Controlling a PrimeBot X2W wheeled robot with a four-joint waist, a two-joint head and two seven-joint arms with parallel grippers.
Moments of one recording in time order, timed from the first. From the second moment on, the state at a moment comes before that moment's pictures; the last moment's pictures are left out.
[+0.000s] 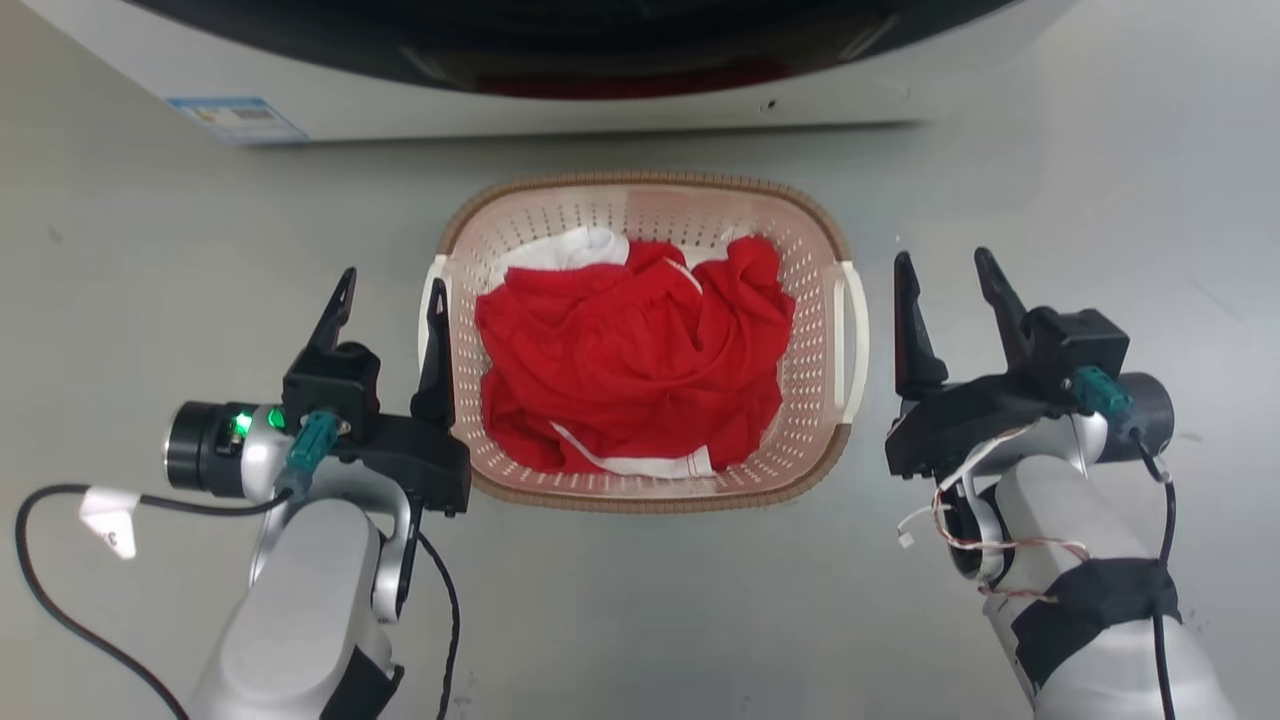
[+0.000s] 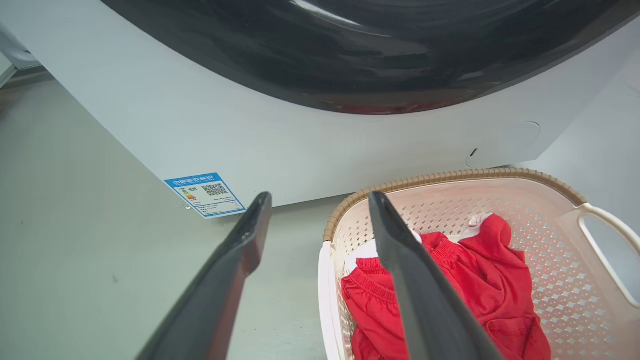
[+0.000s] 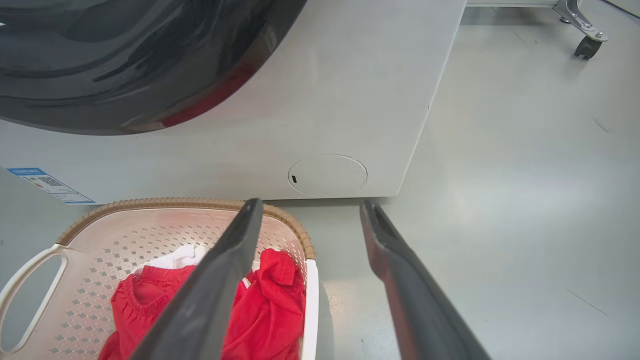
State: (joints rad) left arm -0.64 0.05 -0.20 0.61 -0.13 0.09 -0.23; right arm -0.73 -0.06 0.28 0.67 0.26 -0.09 -0.26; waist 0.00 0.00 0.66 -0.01
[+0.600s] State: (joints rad) left arm -0.77 0.04 -0.21 0.77 -0.14 0.07 -0.24; right arm -0.84 -0.06 0.31 0.80 0.27 -0.08 -0.26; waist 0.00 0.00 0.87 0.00
